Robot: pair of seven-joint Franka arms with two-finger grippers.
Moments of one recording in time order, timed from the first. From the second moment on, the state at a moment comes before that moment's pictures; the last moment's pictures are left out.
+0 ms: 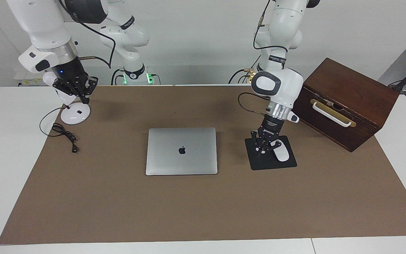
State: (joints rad) left arm -0.31 0.20 -0.12 -2.14 -1.29 3.06 -1.56; right arm -0.02 -0.04 0.03 -1.62 -0.03 1.61 -0.06
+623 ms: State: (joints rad) left arm -0.16 0.26 -0.11 -1.99 -0.78 2.97 -1.55; right arm -0.04 -0.06 0.03 -1.57 -0.03 1.60 -0.01
